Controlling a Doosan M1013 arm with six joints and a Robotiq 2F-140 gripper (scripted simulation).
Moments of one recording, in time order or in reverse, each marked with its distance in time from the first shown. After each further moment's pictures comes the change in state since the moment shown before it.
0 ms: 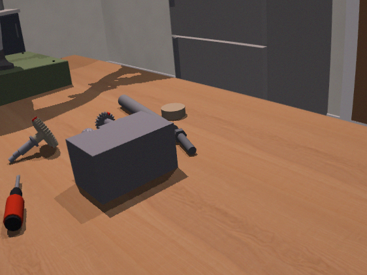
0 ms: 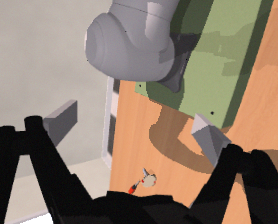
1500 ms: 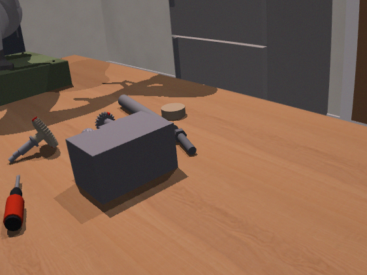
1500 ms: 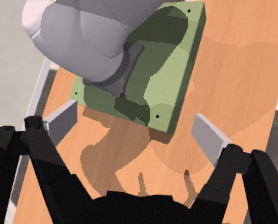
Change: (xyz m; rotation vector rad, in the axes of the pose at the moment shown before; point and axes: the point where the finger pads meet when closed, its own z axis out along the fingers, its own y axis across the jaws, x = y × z) arm -0.072 0.065 0.038 -0.368 0.321 -0.240
